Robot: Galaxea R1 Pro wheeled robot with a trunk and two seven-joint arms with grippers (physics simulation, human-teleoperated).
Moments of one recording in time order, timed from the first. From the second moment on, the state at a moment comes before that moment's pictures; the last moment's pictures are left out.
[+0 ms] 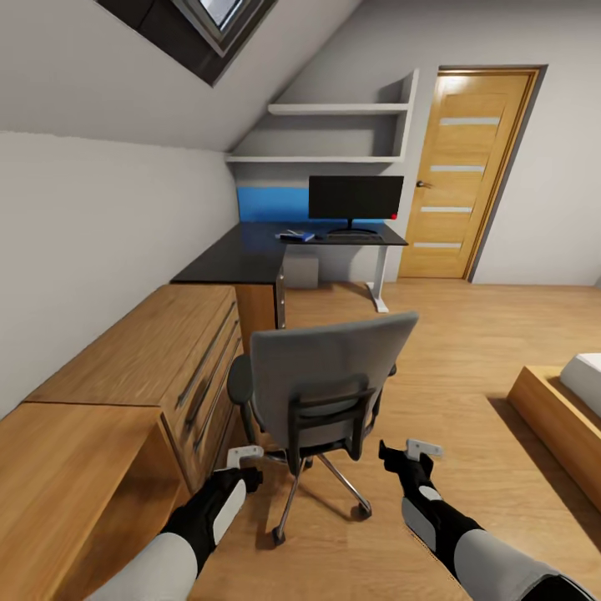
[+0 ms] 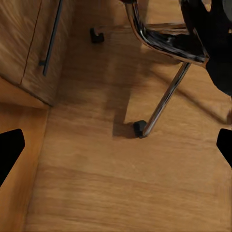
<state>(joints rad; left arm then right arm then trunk) -0.63 -0.17 -0.09 -0.51 0.20 0.38 0.31 -0.69 -0.05 0.49 -0.27 -0.63 -0.33 -0.20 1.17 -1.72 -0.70</state>
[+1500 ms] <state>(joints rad) -0.63 -0.17 -0.09 -0.39 0.20 0.20 0.31 -0.69 -0.01 0.50 -0.28 -0.51 -0.26 -0.17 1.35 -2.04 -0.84</state>
